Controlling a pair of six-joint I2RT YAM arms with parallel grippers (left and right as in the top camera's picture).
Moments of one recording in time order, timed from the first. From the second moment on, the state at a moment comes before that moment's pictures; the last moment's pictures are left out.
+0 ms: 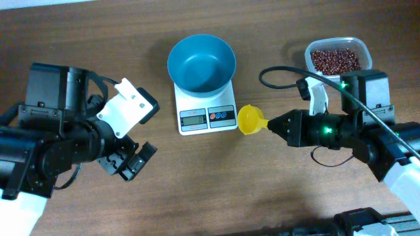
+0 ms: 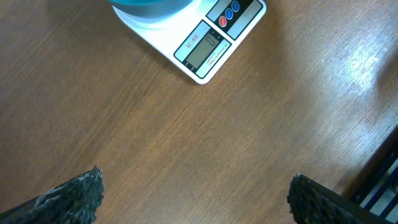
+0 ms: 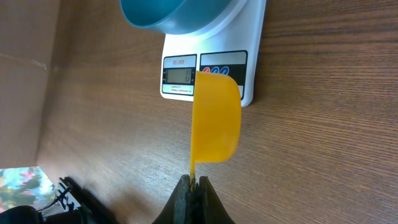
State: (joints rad) left arm -0.25 1.08 1.09 -1.10 0.25 0.58; right arm 0.07 0.97 0.63 -0.60 -0.65 0.29
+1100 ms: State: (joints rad) left arm -0.25 1.08 1.06 -1.10 0.25 0.58; right arm 0.07 0.97 0.97 -0.57 -0.20 0.12
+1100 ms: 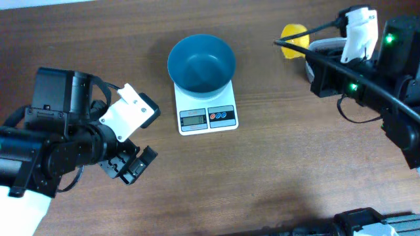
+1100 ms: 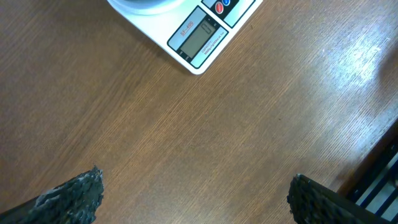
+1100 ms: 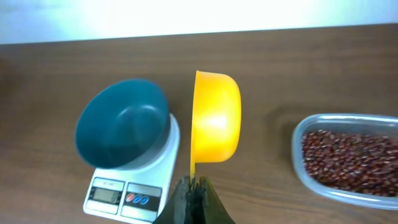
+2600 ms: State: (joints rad) left arm -0.25 1.08 1.06 -1.05 0.25 0.58; right arm -0.16 1.66 1.60 -1.07 0.17 -0.41
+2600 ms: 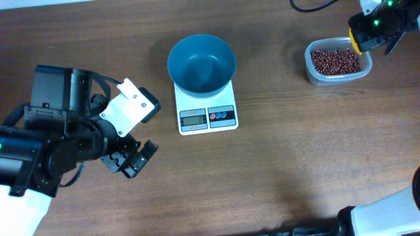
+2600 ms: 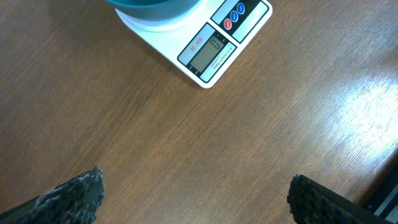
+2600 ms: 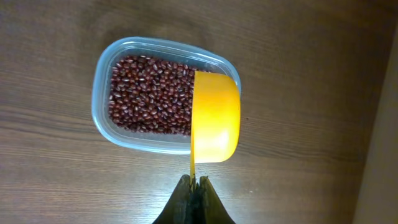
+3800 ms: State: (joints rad) left arm -0.25 1.08 1.06 -1.05 0.25 0.58; right arm -0.16 1.90 1.60 -1.01 0.32 -0.36
